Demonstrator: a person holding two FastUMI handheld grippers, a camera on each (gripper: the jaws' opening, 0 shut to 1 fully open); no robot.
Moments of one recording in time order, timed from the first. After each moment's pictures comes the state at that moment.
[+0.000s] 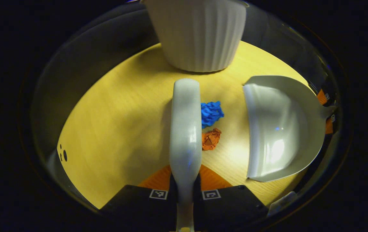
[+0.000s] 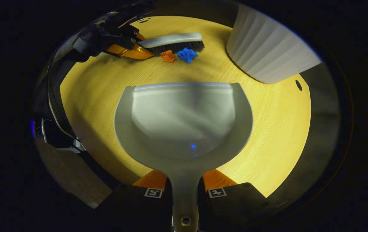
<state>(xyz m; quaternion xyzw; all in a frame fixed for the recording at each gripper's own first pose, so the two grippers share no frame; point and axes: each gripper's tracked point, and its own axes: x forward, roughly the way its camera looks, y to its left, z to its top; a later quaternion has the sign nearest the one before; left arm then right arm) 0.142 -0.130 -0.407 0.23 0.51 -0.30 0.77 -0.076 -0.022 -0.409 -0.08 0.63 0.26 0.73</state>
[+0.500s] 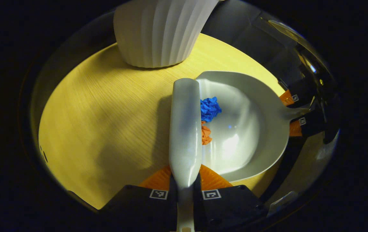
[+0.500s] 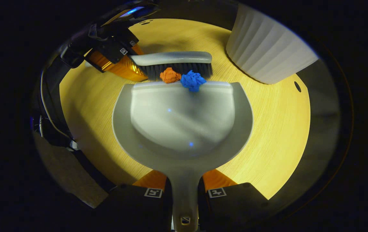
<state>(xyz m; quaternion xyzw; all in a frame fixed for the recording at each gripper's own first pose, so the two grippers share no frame) 0.073 -0.181 -0.395 0.14 0.57 -0.40 0.70 -0.078 -0.023 -0.423 -0.08 0.59 0.26 0.76</state>
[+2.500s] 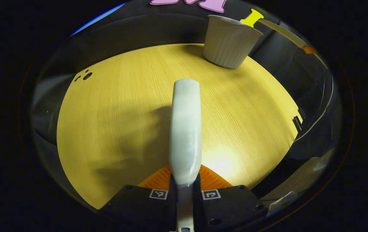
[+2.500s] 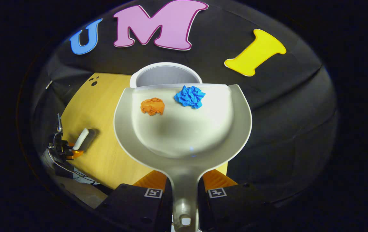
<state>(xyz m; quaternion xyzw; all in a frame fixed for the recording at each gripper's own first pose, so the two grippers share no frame) -0.035 -0.043 -0.378 0.05 0.52 -0.18 0.83 0.057 -0.213 -0.184 -0.03 0.52 0.03 0.85</state>
